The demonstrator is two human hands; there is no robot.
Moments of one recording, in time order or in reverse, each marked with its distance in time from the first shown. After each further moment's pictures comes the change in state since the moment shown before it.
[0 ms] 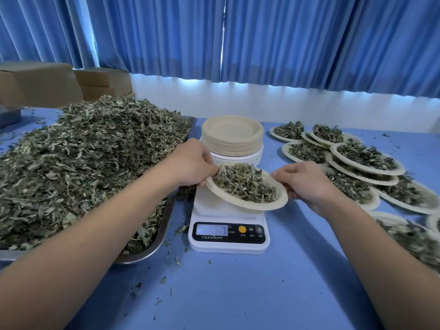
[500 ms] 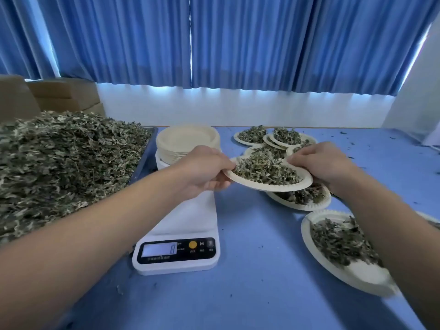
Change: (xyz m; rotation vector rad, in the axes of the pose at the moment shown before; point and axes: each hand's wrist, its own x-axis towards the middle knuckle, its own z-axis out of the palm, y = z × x) left_hand 0.023 0.100 0.058 -0.795 -0.236 -0.163; right_hand -0.002 -0.019 -0.121 -0.218 0.283 0.019
